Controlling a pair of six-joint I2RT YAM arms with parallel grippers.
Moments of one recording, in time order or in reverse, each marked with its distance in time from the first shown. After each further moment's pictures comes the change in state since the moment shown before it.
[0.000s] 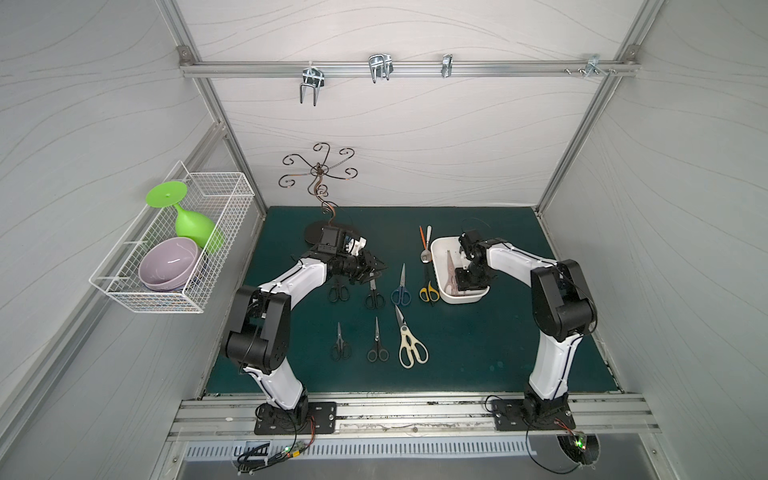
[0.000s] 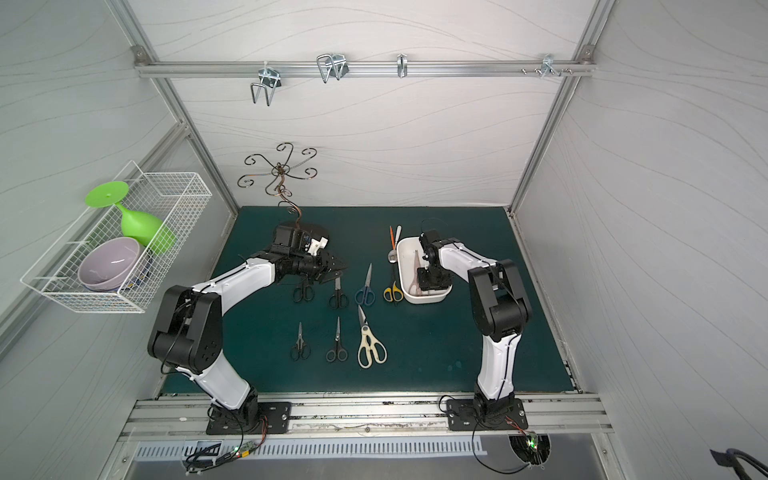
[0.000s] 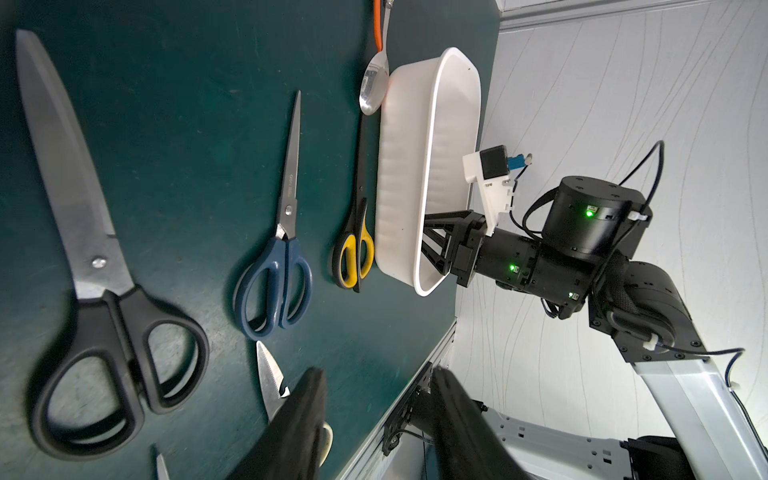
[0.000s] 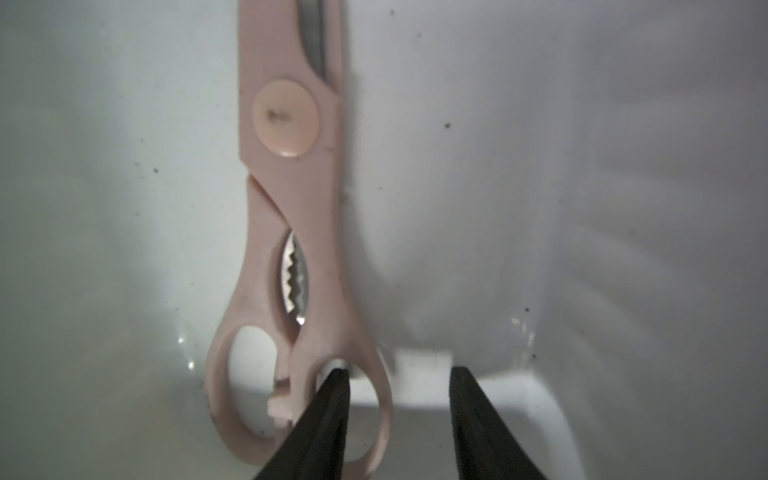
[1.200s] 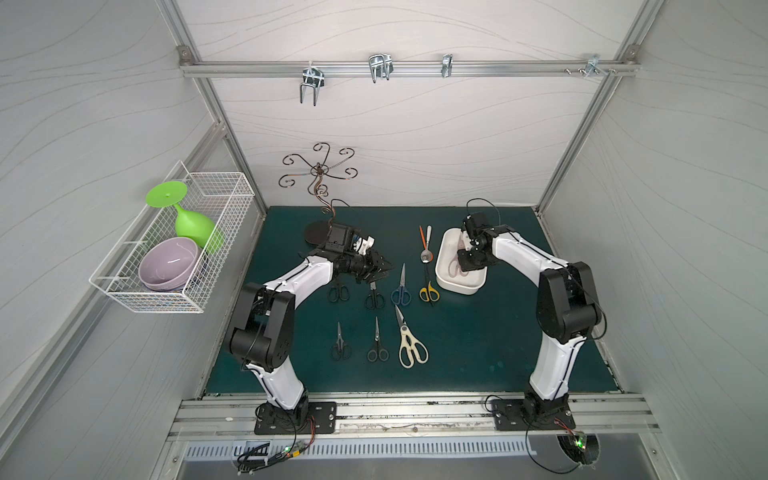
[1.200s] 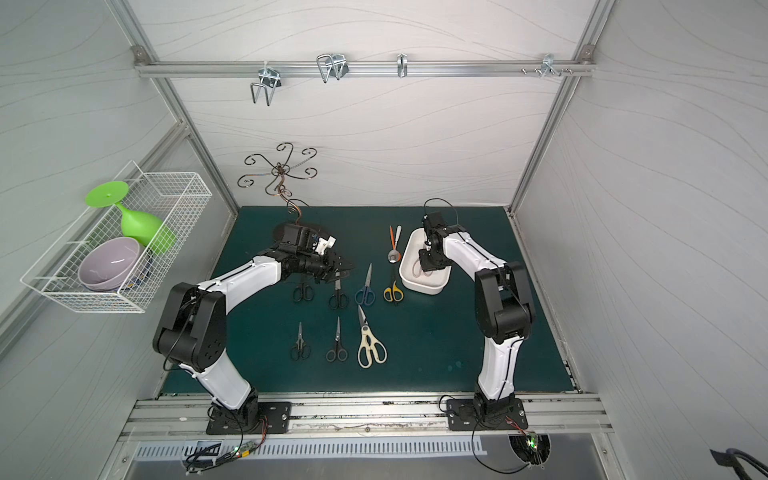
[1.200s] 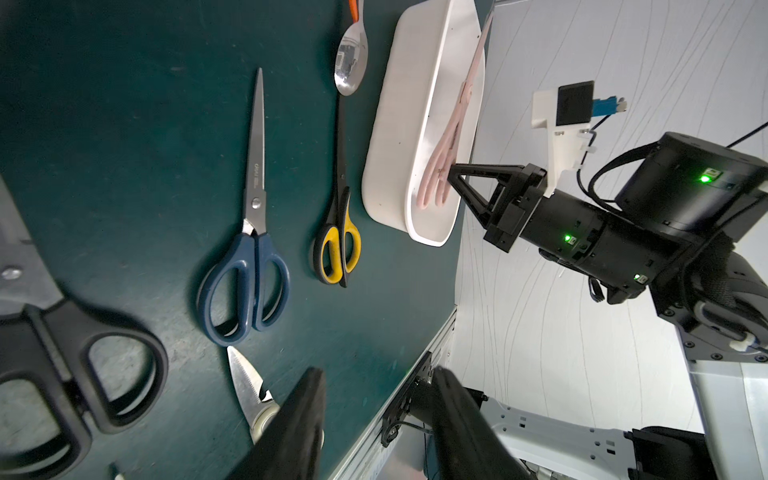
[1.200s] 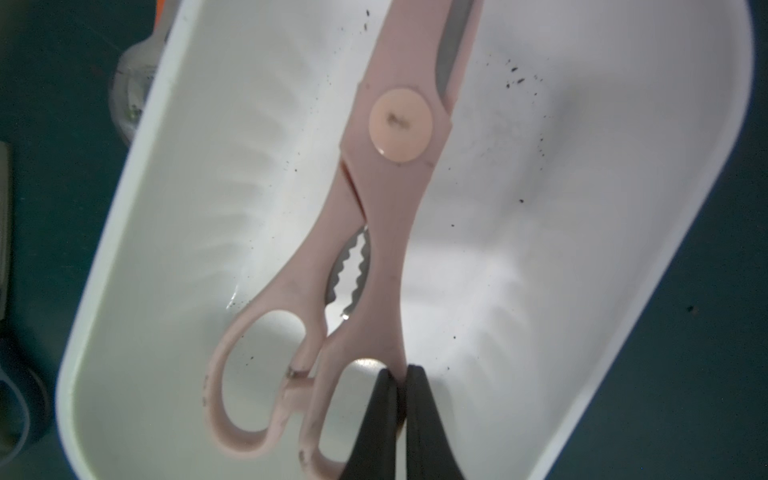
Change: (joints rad) left arm -0.057 0.032 0.048 -0.009 0.000 -0.002; right arm -0.023 -0.049 0.148 0.000 0.089 -0.108
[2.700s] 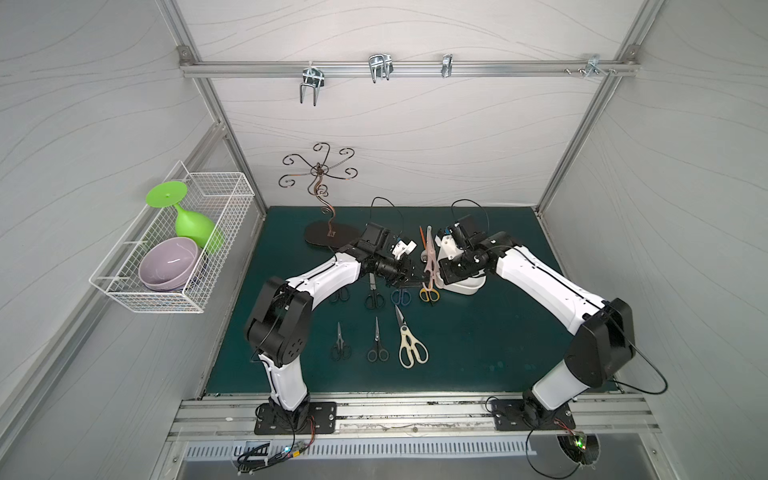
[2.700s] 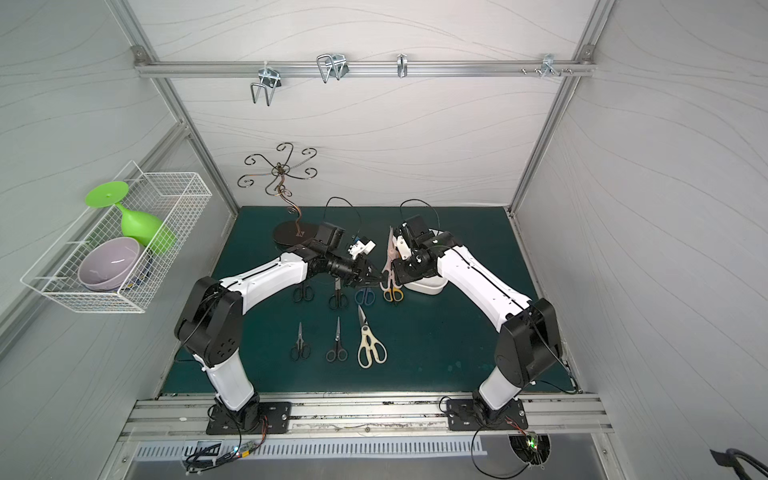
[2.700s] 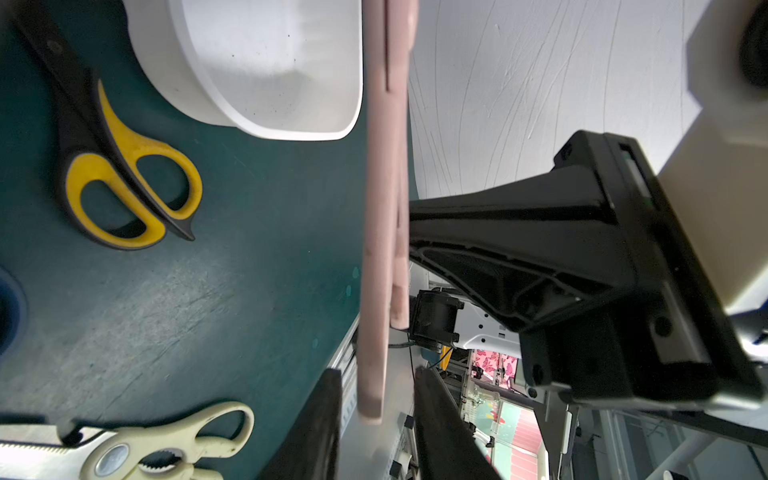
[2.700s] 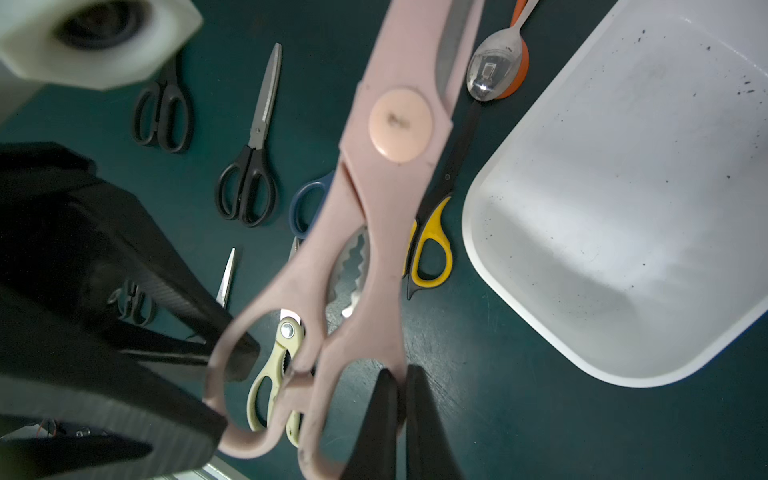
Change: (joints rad) left arm -0.216 0.072 0.146 -0.058 0.183 0.090; right arm 0.260 -0.300 -0.055 -0.130 -0.215 0.083
